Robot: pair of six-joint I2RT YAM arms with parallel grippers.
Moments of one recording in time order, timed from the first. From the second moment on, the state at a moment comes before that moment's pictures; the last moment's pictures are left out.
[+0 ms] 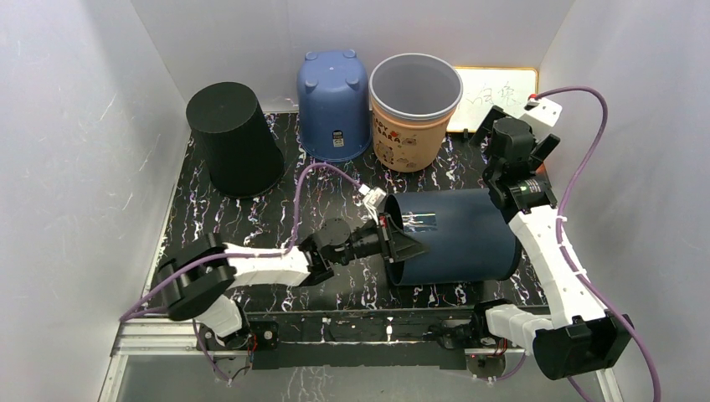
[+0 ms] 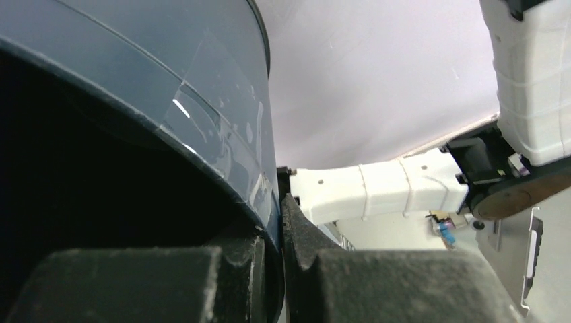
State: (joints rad) left arm -1.13 1.49 0.70 0.88 0.22 -0.95; right arm 0.18 1.10 1.16 -0.37 0.66 0.34
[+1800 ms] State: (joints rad) left arm -0.92 1.92 0.93 1.30 0.54 -1.30; right arm 0.12 1.15 1.15 -0.30 0.59 0.37
